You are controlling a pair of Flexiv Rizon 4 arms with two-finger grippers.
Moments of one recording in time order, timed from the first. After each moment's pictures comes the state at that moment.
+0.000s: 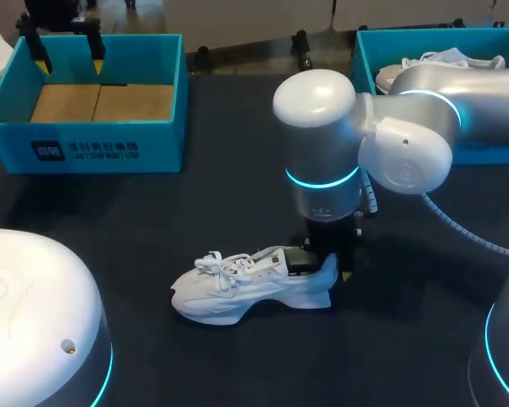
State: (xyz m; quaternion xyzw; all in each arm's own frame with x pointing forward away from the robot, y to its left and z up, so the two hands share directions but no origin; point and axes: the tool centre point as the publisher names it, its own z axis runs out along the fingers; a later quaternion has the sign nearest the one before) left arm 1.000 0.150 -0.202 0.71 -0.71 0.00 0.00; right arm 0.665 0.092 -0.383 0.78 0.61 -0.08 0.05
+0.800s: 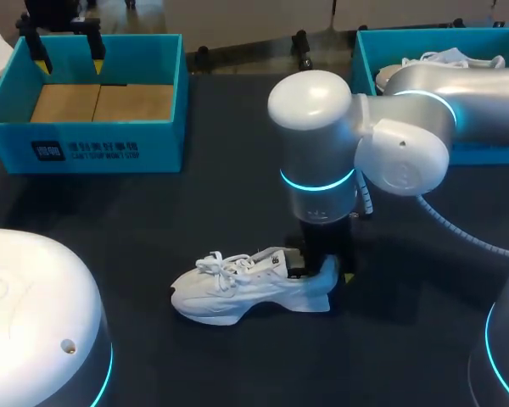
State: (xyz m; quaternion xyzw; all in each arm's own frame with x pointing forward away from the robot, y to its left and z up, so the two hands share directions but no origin) left arm 1.000 0.150 -0.202 0.71 -0.71 0.00 0.00; right arm 0.661 0.104 -0.376 0.78 0.63 -0.07 0.05
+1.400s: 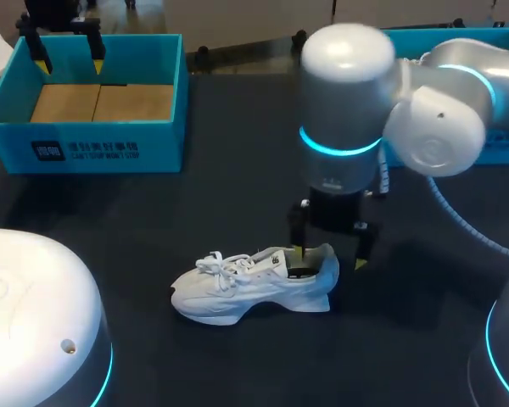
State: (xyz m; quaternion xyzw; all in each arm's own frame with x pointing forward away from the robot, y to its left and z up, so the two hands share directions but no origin) left arm 1.000 0.150 -0.202 0.71 -0.71 0.00 0.00; right arm 0.663 0.115 -0.318 0.81 0.58 -0.03 -0.01
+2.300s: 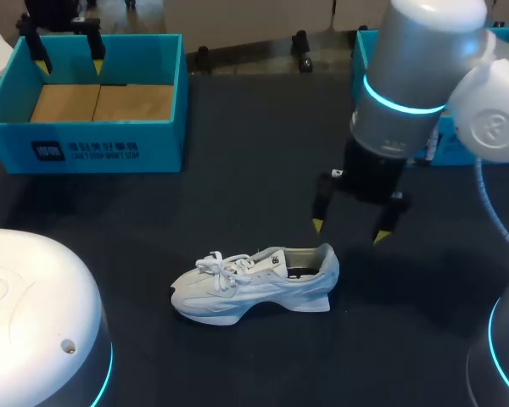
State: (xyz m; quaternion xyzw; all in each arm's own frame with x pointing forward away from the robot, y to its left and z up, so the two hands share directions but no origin) left arm 1.000 0.150 -0.202 0.71 -0.71 0.00 0.00; right arm 0.682 0.087 -0.273 0.74 0.66 0.03 -0.08
